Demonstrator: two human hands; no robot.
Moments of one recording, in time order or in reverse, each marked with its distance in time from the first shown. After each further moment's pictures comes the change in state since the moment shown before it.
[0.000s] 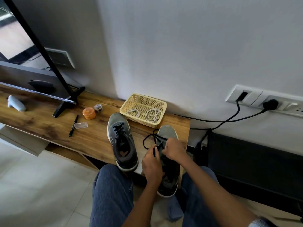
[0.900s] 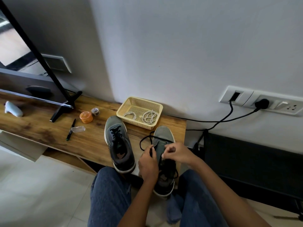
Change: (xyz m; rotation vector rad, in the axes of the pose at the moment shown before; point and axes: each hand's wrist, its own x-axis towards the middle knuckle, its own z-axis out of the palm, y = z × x) left_hand 0.004 0.002 0.000 -0.031 0.005 0.002; right_hand -0.037 0.036 -0.027 0.598 -0.207 -0.120
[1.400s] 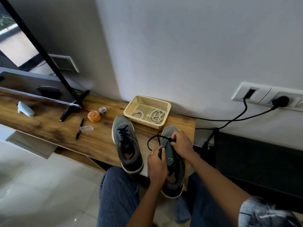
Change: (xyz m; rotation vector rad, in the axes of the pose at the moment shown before) left_hand 0.007 -0.014 0.007 -0.050 -0.079 0.081; right_hand 0.073 0.014 0.018 -0.400 0.432 -0.053
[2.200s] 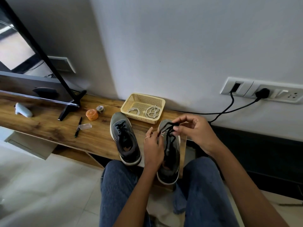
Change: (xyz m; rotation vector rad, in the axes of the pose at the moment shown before) left_hand -0.003 0.045 -0.037 -0.013 -0.086 0.182; right_hand -0.102 -0.054 -0.132 0.936 -0.119 -0.135
